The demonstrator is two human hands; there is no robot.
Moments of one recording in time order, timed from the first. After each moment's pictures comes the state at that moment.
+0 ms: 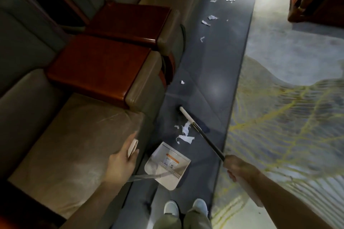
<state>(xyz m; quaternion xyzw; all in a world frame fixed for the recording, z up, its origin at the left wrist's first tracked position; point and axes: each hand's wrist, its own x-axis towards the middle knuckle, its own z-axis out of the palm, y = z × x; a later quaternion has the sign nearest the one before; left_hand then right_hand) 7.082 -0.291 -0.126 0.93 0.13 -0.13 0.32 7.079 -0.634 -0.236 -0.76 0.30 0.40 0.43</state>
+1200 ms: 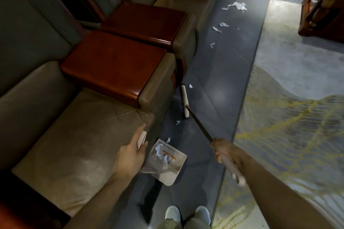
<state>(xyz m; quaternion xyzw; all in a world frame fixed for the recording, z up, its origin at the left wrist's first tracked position) 7.102 -0.257 -0.134 0.91 0.16 -0.12 0.36 7.156 -0.543 -0.203 -0.70 0.34 0.36 0.51</state>
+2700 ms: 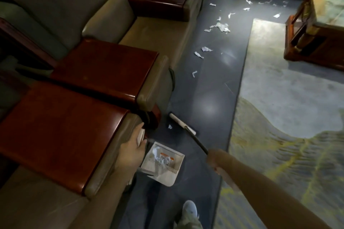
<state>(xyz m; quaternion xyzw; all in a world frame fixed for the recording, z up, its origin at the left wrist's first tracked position) 7.497 -0.419 -0.138 0.91 0.16 -0.09 0.37 7.513 -0.684 -0.196 -0.86 0.14 0.46 0.17</state>
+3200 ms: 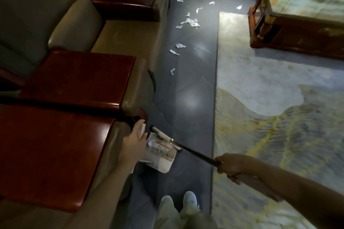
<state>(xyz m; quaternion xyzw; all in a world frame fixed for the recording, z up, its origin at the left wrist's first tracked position) 7.536 -0.432 -0.114 0.92 0.09 -0.16 0.35 7.463 -0.709 -0.081 -0.82 0.07 0.54 0.15</state>
